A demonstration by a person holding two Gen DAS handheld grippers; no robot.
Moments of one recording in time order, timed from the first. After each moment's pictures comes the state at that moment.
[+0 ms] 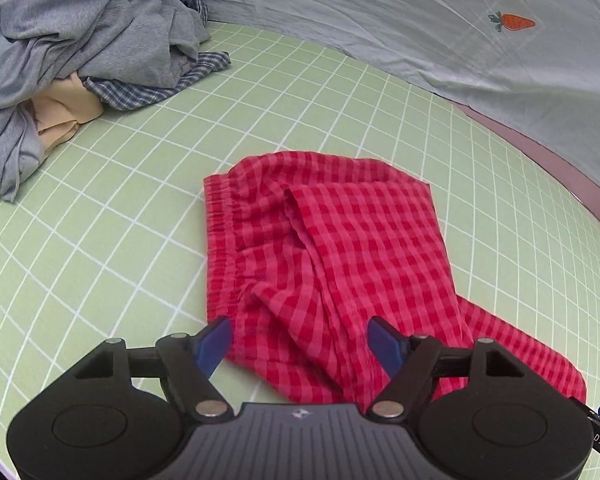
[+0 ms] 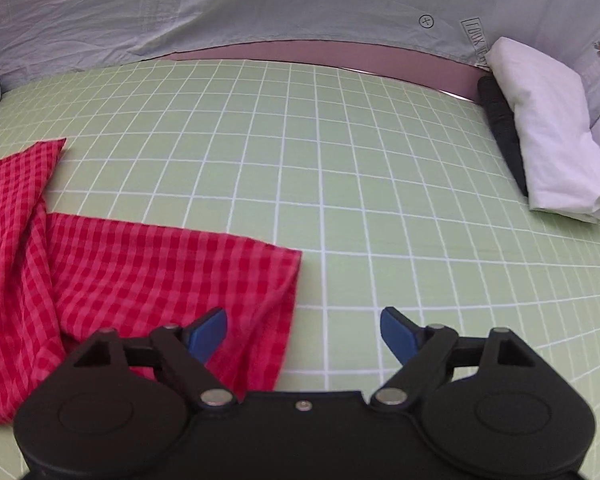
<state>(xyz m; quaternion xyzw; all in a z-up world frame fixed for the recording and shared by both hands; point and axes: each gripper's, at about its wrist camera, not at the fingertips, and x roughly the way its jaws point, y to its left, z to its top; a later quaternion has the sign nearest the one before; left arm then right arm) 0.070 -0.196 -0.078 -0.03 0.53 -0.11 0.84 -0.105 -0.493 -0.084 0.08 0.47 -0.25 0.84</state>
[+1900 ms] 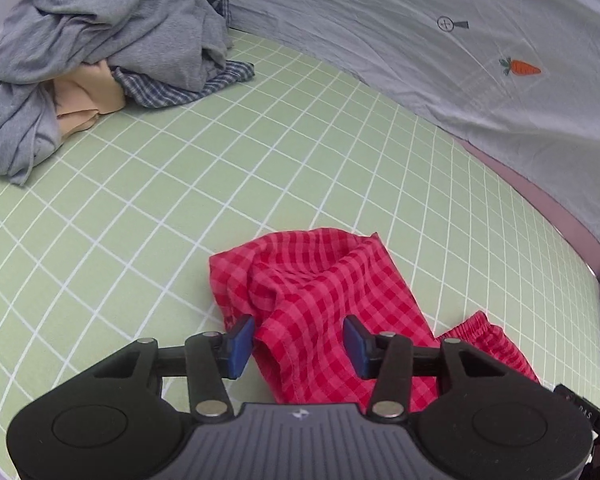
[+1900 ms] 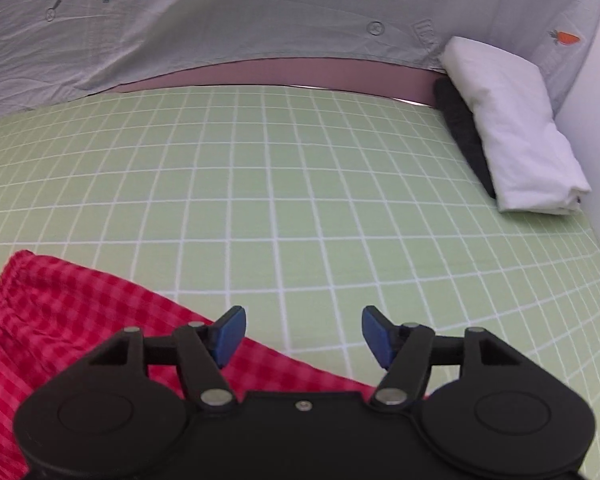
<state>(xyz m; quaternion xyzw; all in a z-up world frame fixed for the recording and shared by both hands) 0.063 -0.152 -0.078 -0.08 0.52 -0.13 0.84 -0.098 -0.509 -0.089 0.08 0.43 -0.30 0.84</state>
